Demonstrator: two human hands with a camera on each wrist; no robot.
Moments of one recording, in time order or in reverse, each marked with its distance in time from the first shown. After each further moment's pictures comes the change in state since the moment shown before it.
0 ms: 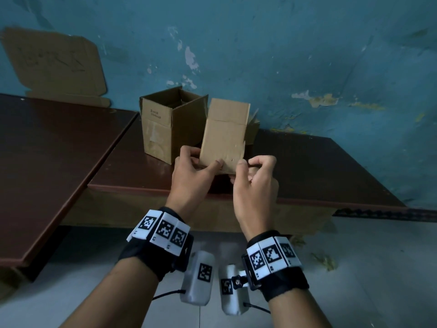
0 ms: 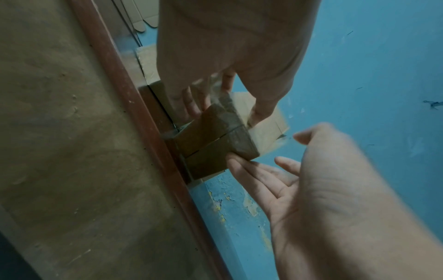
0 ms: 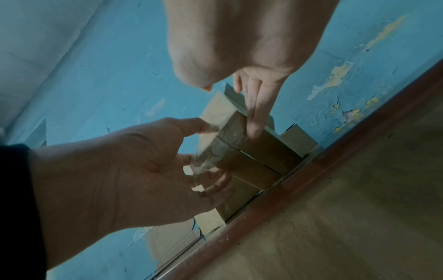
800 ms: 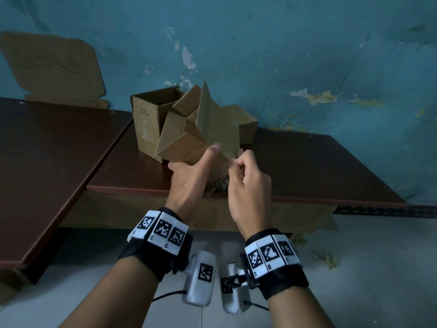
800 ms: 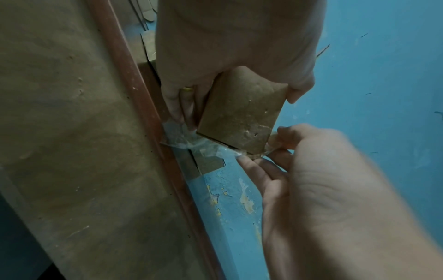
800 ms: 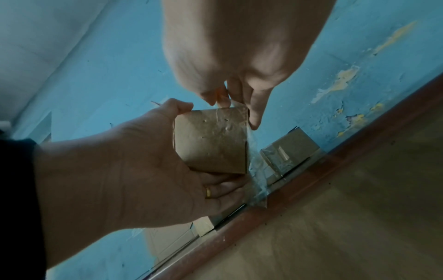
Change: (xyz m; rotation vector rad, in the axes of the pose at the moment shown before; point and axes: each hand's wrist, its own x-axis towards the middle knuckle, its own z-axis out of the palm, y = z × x) left_hand -0.007 0.011 0.002 -0.198 0.060 -0.176; right_hand -0.001 0.006 0.001 -0.049 -0.105 -0.206
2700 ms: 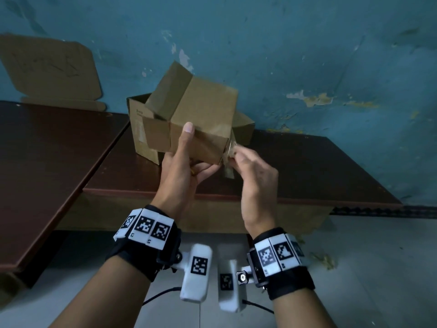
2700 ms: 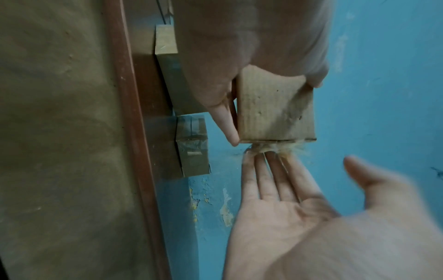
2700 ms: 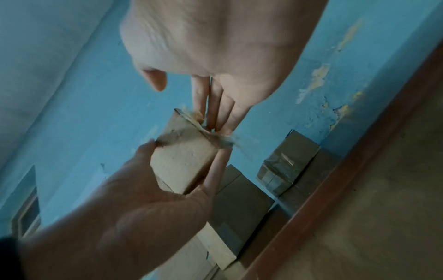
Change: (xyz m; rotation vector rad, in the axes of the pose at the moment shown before) left_hand -0.019 0.036 0.000 -0.517 -0.164 -0.001; right_hand 0.008 -0.009 -0.014 0.620 -0.025 0.121
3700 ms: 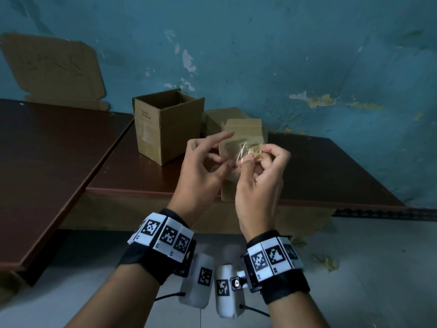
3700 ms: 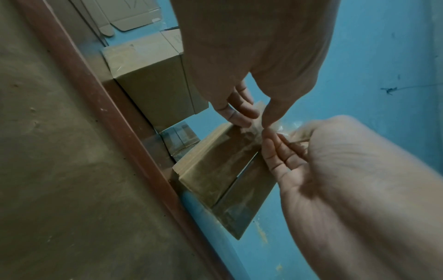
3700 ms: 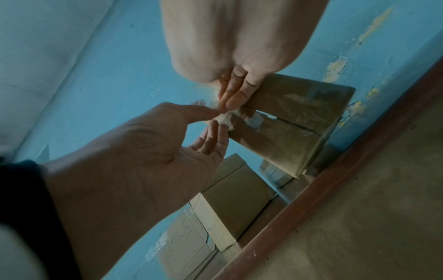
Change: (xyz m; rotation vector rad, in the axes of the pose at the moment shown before) left_hand 0.001 -0.019 -0.005 0.682 -0.246 0.534; right_hand -0.003 0.001 0.010 -0.209 0.235 -0.205
